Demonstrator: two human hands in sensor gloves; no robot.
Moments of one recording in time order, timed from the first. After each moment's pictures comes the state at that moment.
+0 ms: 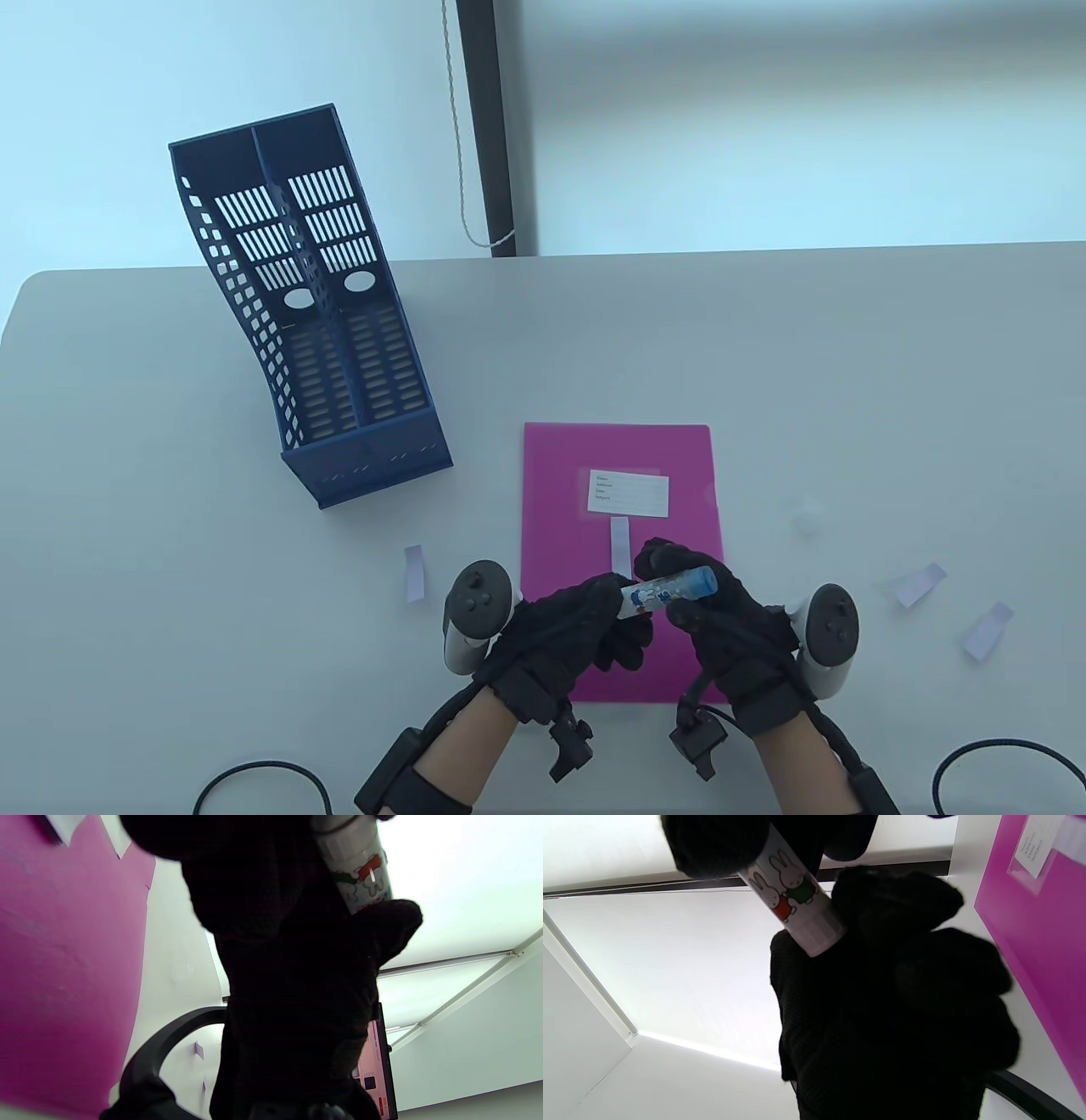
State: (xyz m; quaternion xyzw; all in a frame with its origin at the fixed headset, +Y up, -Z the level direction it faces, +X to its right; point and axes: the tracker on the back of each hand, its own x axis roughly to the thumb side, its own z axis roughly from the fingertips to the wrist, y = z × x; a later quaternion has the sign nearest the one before) left_hand -0.067 -0.749 -0.186 -0.15 -0.32 0.63 0.69; right_hand 0.155 -0.740 -0.162 0.19 -0.01 0.66 0.72
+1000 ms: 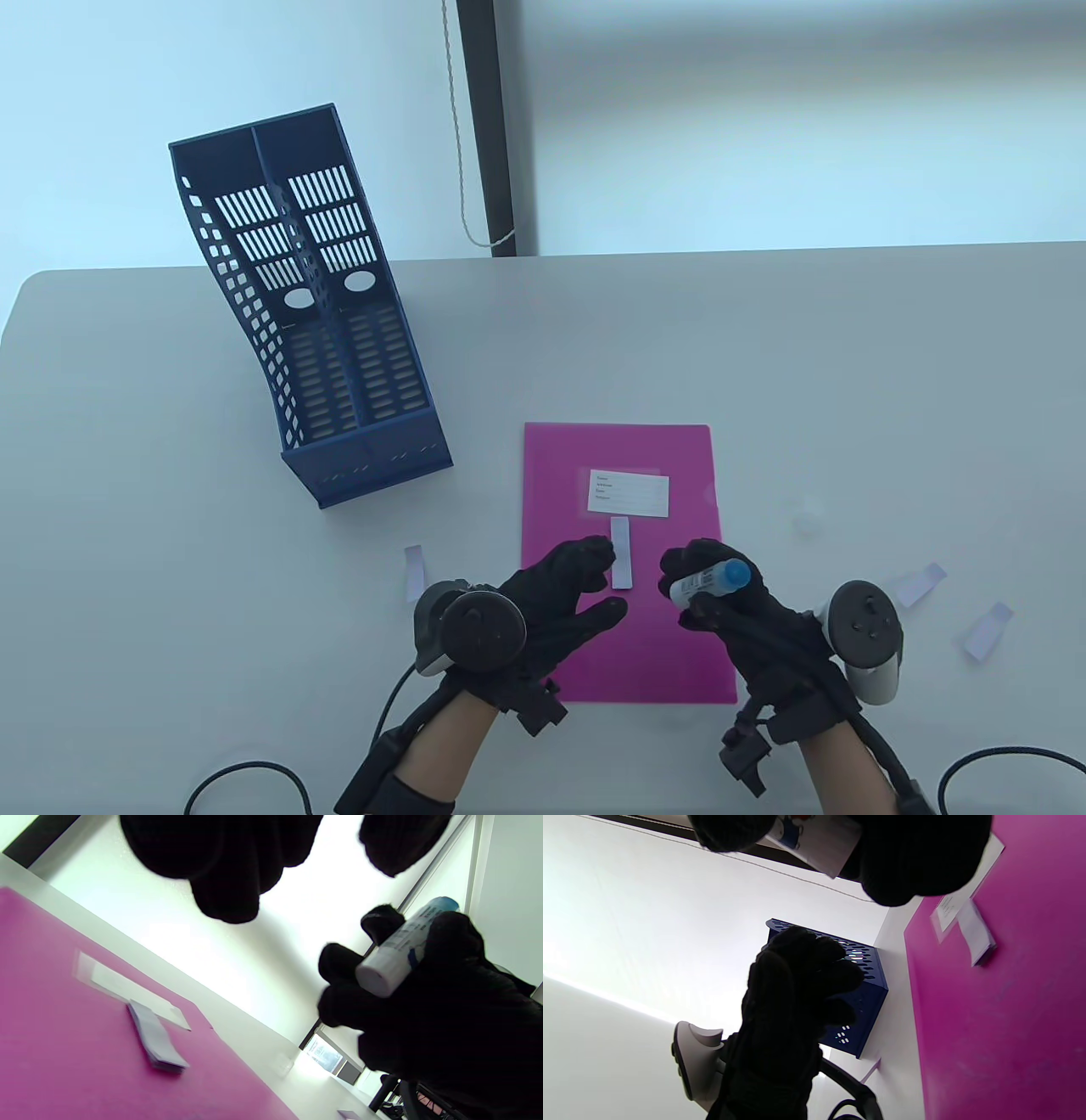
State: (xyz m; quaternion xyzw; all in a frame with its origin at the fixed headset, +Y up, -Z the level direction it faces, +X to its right) left_hand -0.099 -0.701 -0.187 0.05 -0.35 0.34 0.87; right_hand 0.192 -0.720 -0.148 0.16 0.05 0.79 0.60
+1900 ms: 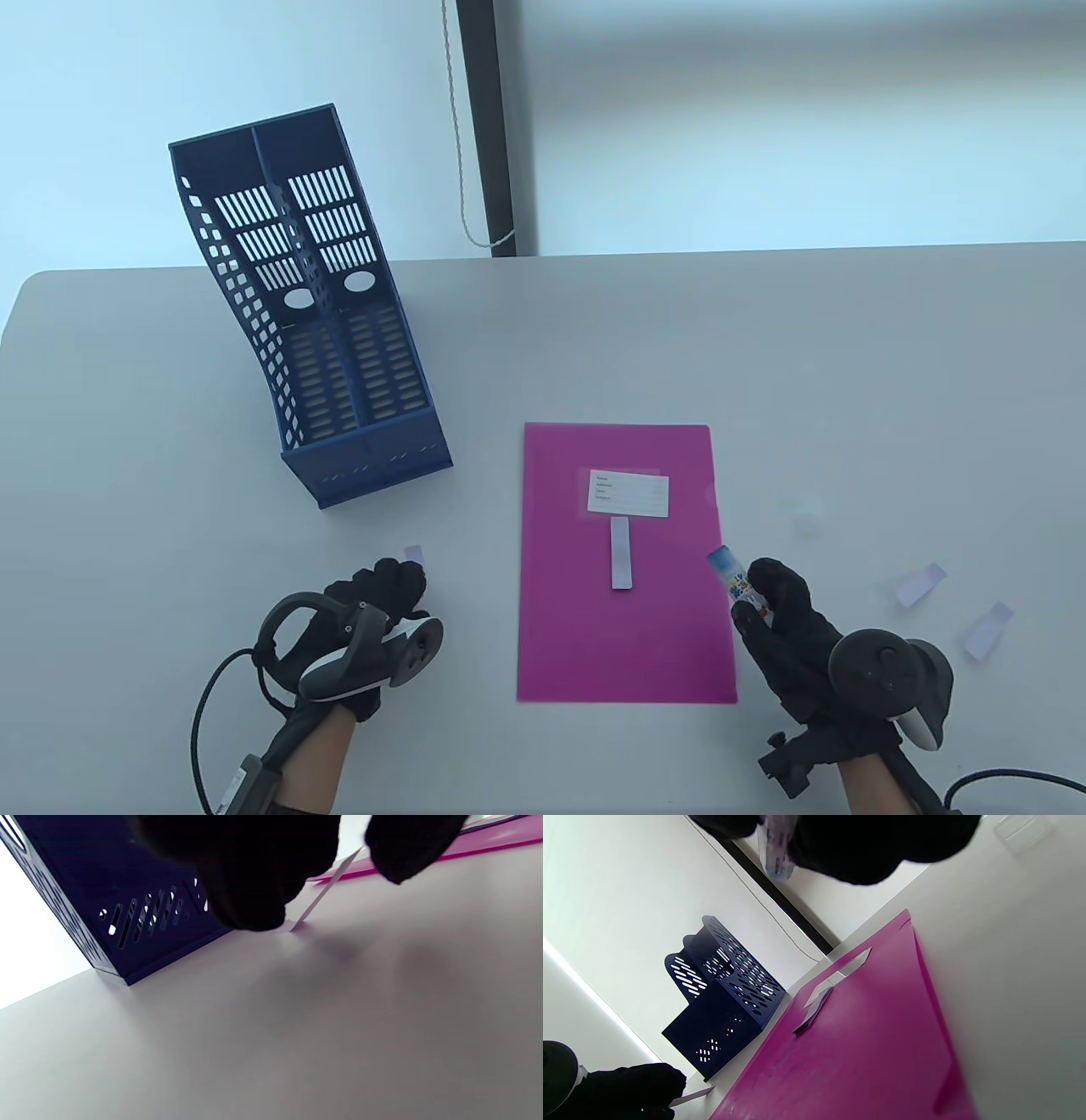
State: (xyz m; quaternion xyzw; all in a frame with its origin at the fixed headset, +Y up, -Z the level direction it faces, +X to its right) left_hand -0.202 -0.731 -0.184 0.00 -0.24 -0.20 0.95; right_hand 0.220 -0.731 -0.126 0.09 -0.05 0.92 0.39
